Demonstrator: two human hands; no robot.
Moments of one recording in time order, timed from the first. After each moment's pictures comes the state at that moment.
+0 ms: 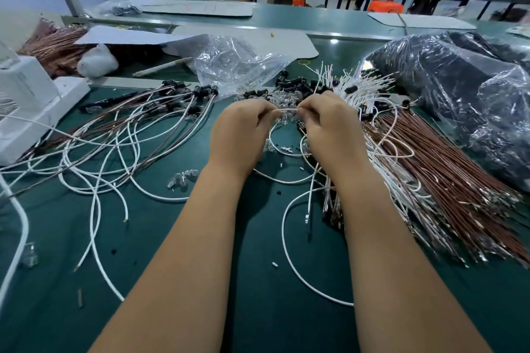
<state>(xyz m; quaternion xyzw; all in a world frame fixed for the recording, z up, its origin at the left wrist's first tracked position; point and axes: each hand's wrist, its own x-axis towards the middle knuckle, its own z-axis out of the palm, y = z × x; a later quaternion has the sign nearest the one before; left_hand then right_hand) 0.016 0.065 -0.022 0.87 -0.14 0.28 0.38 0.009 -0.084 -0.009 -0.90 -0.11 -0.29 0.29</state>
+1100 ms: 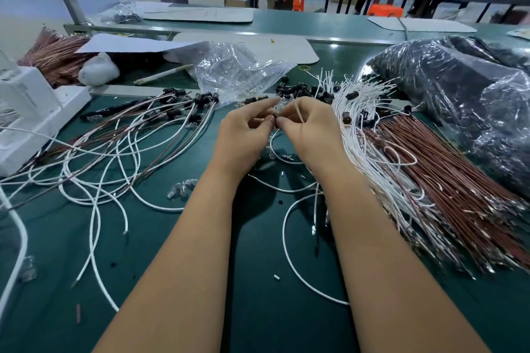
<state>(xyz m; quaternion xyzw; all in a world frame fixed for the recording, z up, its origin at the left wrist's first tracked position) 0.027 0.066 -0.027 0.78 -0.11 0.15 0.60 0.024 -0.058 -0.008 -0.84 -0.04 -0.16 0.51</state>
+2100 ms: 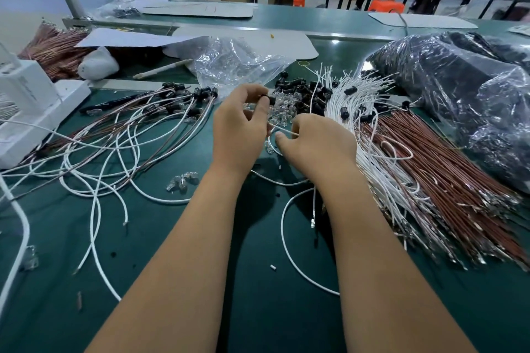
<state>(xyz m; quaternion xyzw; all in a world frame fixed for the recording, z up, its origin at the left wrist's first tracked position) 0.014 0.057 -0.020 0.76 -0.09 0.27 0.59 0.008 -0.067 -0.013 -0.98 -0.02 -0.17 0.12</state>
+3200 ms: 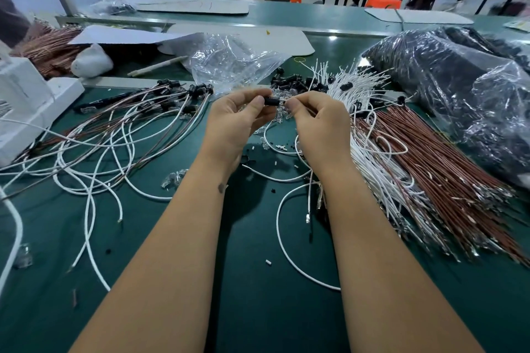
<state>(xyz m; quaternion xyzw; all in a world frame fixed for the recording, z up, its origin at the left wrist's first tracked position) 0.017 0.060 -0.014 0.59 -0.06 0.07 0.80 0.009 -0.071 -0.013 -0.83 -0.03 -0.25 0.50</state>
